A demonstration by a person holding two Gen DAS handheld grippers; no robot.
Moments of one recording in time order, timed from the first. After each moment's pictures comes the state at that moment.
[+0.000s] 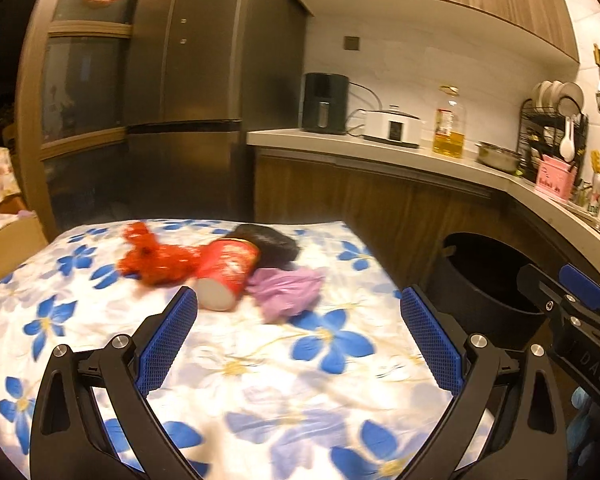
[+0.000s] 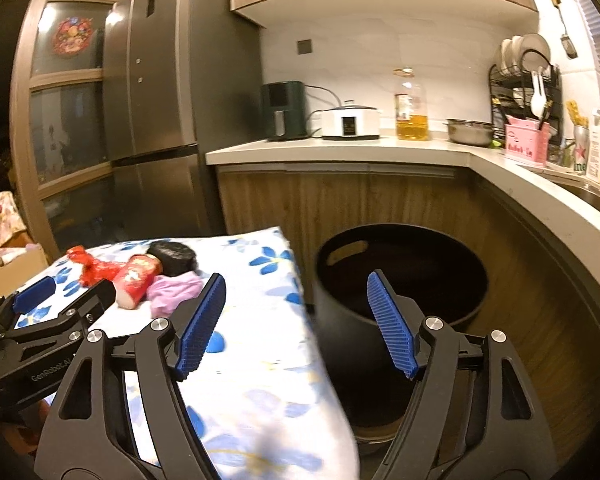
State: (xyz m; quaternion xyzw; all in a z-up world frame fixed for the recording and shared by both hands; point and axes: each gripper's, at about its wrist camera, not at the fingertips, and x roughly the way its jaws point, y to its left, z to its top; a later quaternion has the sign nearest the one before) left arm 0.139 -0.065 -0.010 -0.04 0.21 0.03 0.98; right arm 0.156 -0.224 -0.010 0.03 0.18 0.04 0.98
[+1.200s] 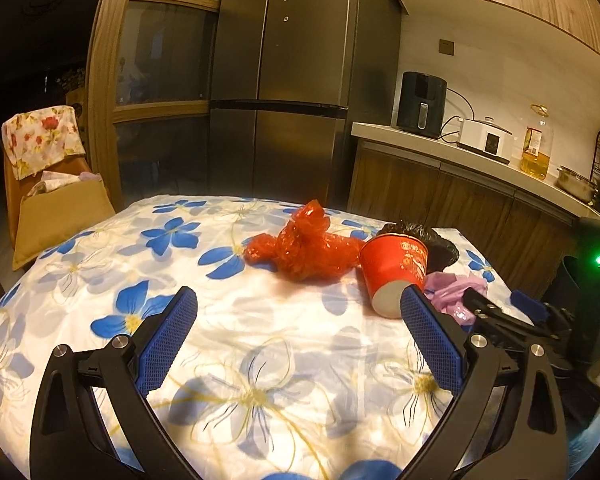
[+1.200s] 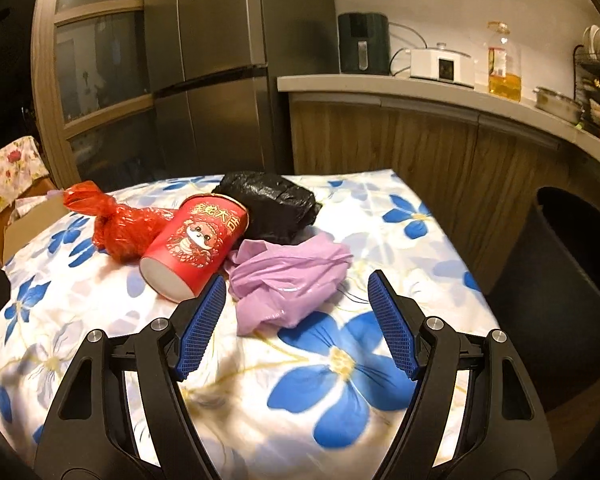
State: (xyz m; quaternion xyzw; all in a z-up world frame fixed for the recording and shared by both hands) left arm 0.154 0.073 -0.038 -0.08 0.22 0.15 0.96; right arm 0.293 -0.066 -0.088 0.00 0.29 0.12 0.95
